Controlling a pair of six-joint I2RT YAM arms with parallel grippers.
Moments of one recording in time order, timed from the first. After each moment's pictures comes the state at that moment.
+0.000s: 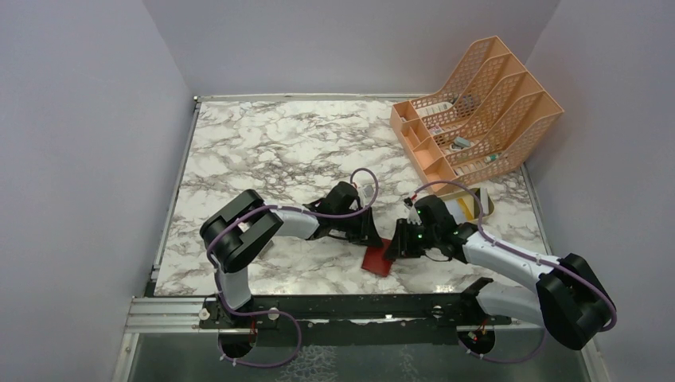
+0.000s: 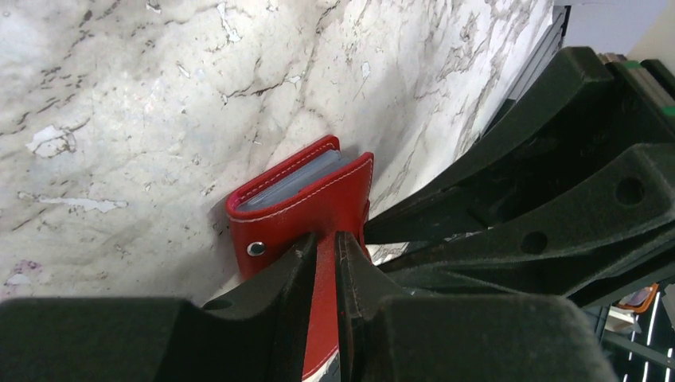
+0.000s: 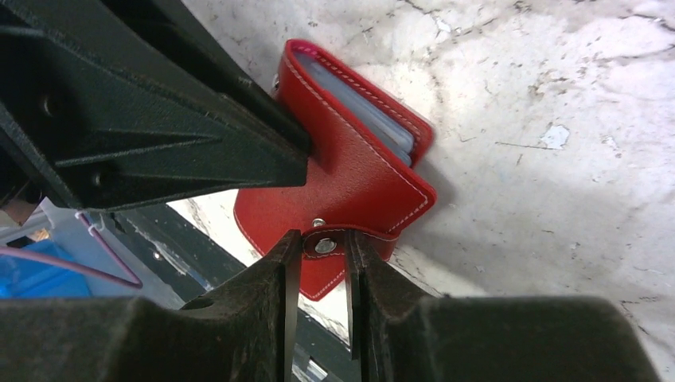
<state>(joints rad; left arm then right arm) -0.85 1.81 0.80 0.29 0.53 -0.87 0.60 1.14 0.42 -0.20 -0.36 0.65</state>
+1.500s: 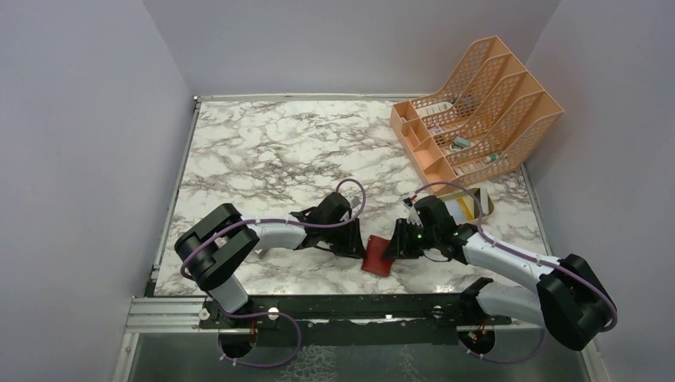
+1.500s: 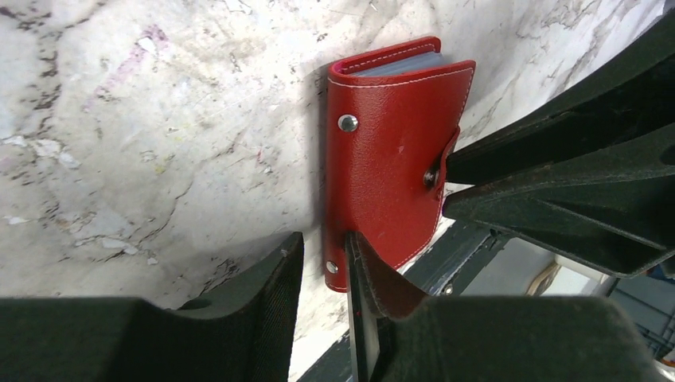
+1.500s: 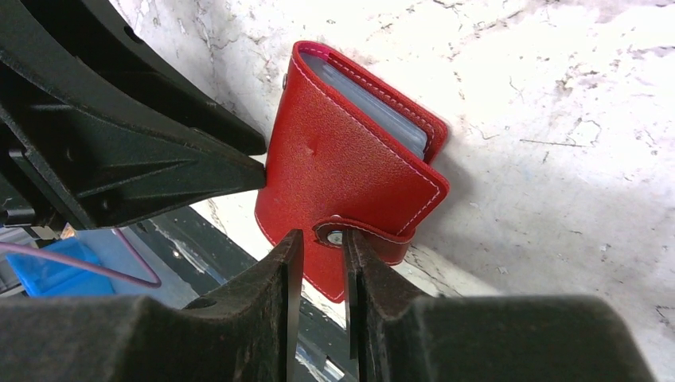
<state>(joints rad) -0.88 1.62 0.69 0.05 0.39 -0.85 0.61 1.14 0.41 -0.17 -0.40 0.69</state>
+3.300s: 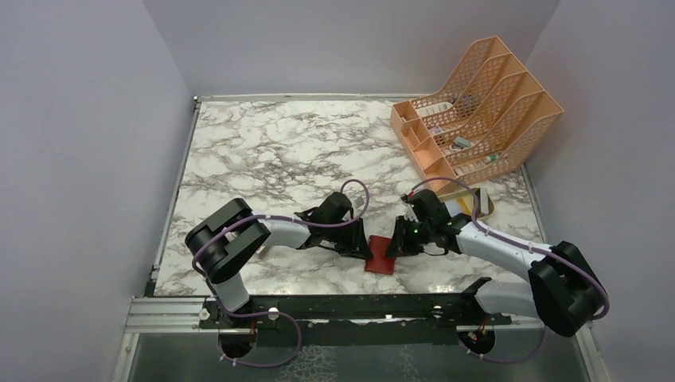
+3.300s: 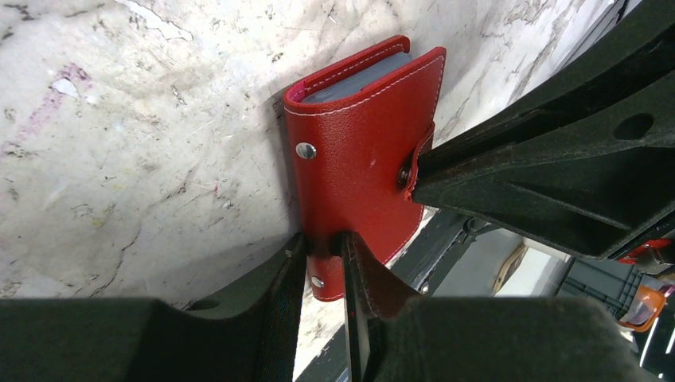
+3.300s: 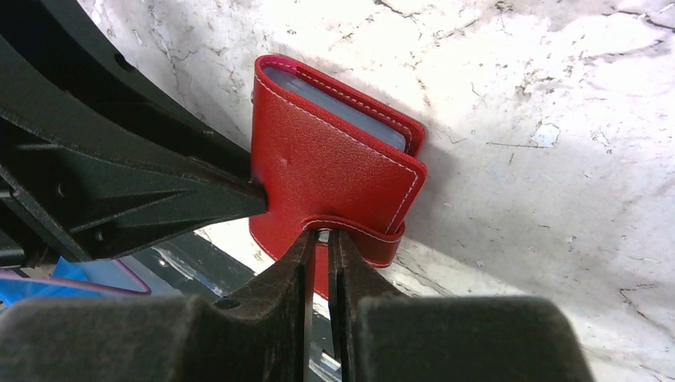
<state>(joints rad) -0.87 1.70 0.69 0.19 0.48 -0.90 0.61 1.22 0.50 -0.28 -0.33 0.67</state>
